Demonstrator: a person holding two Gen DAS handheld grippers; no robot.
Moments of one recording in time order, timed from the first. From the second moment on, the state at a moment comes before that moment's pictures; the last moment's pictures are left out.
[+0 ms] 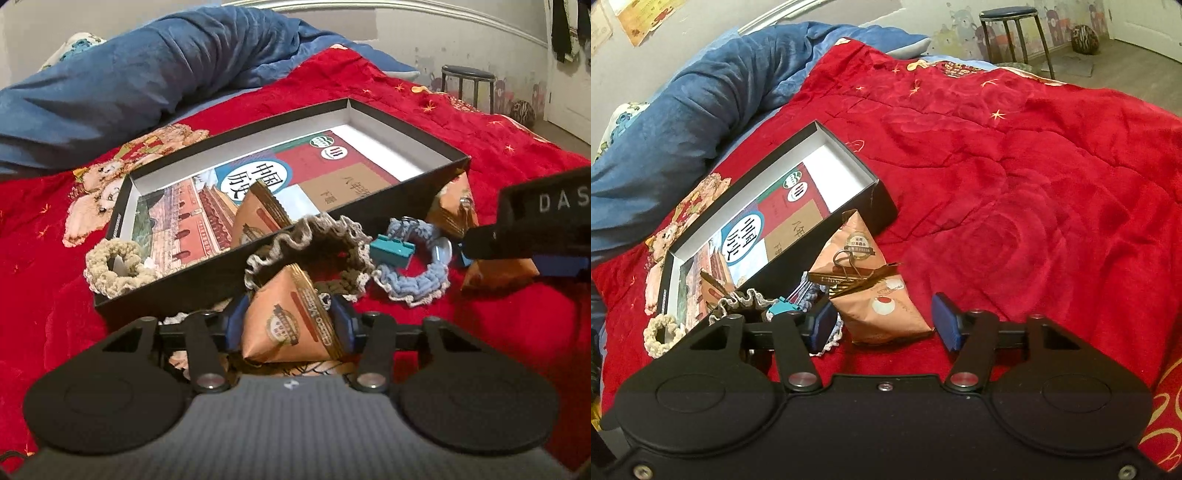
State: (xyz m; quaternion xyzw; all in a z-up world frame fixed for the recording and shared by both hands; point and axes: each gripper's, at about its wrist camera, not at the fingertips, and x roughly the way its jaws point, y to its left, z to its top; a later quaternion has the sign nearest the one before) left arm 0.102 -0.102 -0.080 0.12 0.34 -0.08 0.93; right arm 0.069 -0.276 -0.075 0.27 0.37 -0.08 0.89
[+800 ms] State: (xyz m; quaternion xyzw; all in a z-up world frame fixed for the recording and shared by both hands) left arm 0.068 -0.109 -0.067 0.12 0.31 -0.12 0.93; right arm 0.060 -0.276 -0.073 0.27 0.36 -0.08 0.89
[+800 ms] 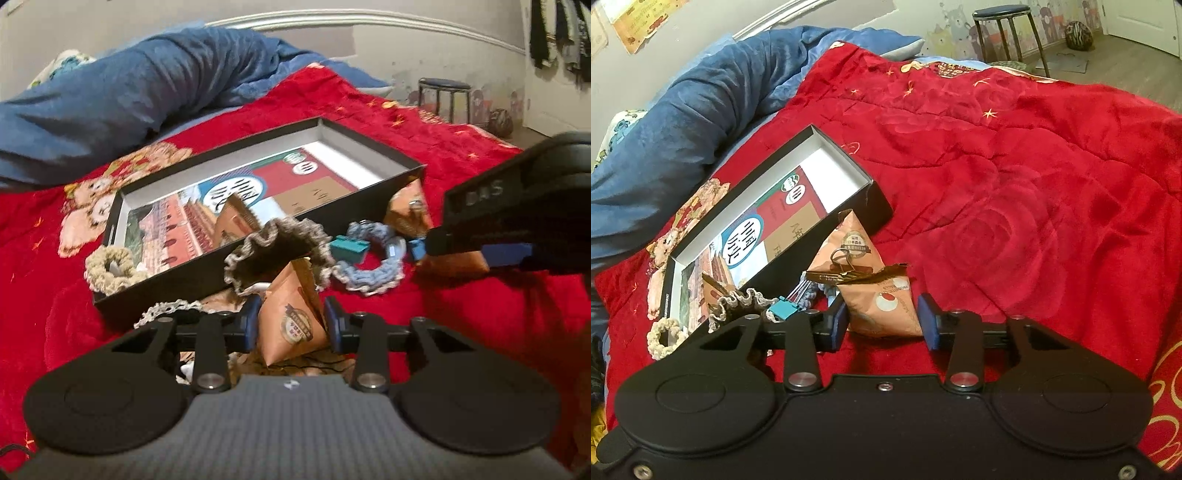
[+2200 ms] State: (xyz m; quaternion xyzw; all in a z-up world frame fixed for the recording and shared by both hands) left arm 0.053 -0.076 -0.003 0.02 0.22 -0.12 0.97; right arm 0.040 -0.267 -0.012 0.29 0.23 0.05 0.93
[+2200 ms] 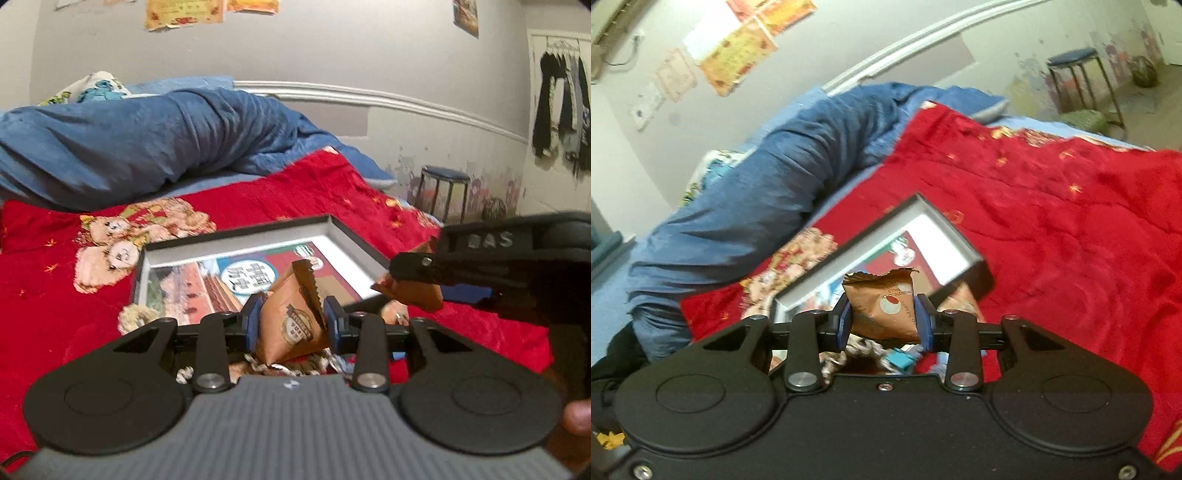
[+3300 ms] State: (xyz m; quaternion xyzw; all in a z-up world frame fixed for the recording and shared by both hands) left arm 0.150 0.012 0.054 -0.05 0.18 -0.13 0.97; right arm 0.123 -0.272 0.027 0.26 0.19 0.15 0.93
